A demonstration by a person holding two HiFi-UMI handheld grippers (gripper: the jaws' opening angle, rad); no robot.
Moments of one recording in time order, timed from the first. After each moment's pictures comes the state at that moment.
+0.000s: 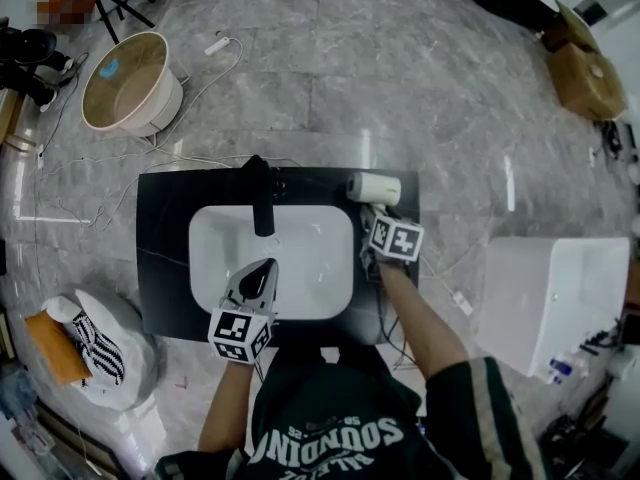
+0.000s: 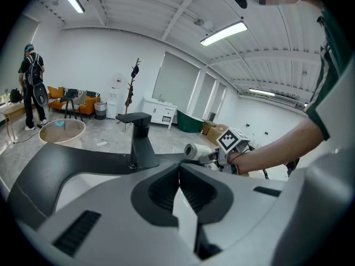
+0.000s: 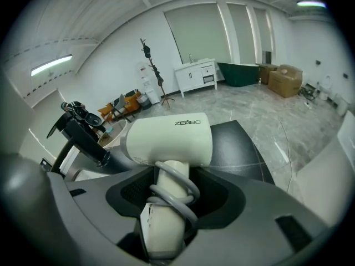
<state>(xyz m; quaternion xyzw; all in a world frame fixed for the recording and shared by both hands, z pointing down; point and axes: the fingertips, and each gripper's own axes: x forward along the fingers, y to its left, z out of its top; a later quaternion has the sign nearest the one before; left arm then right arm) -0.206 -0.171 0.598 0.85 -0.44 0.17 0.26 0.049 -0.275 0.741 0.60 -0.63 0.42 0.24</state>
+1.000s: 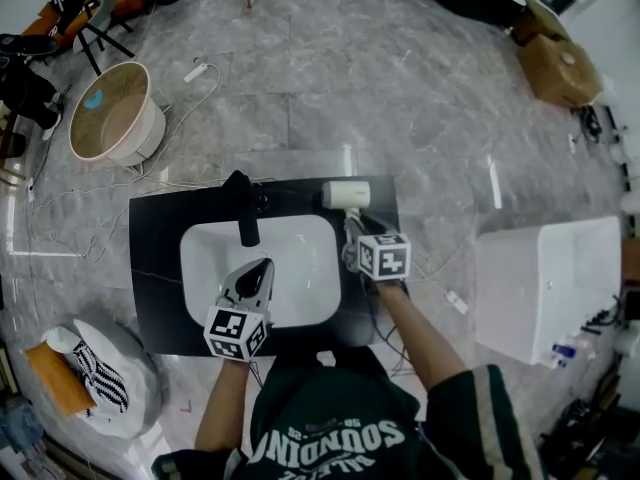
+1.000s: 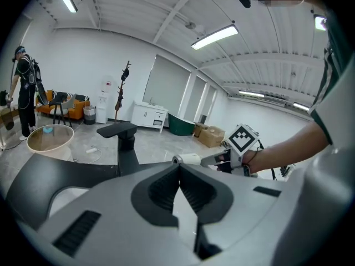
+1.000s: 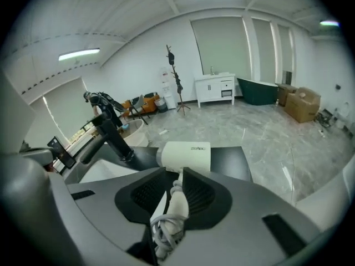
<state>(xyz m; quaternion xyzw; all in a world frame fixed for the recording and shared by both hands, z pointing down) -0.186 -0.186 0.580 0.87 -0.40 0.16 0.23 0.031 -0.252 0.677 0.56 -0.70 0.34 0.26</state>
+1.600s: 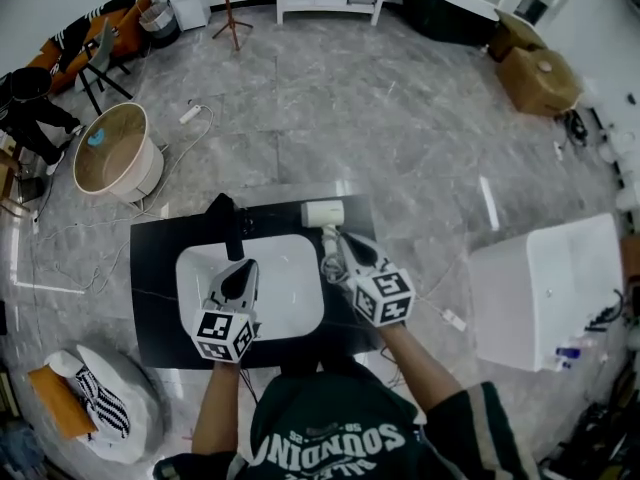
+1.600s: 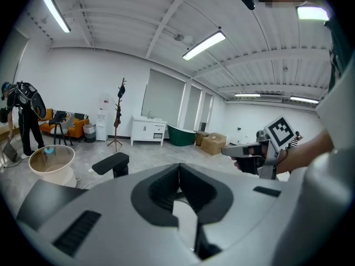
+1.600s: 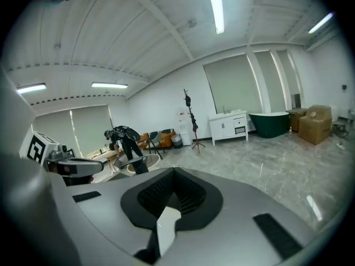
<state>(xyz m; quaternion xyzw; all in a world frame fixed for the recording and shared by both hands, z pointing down) -0.170 -0.196 0.520 0.88 -0.42 0.14 0.16 0.022 -0.213 0.535 0.55 -0.80 0.22 0.10</state>
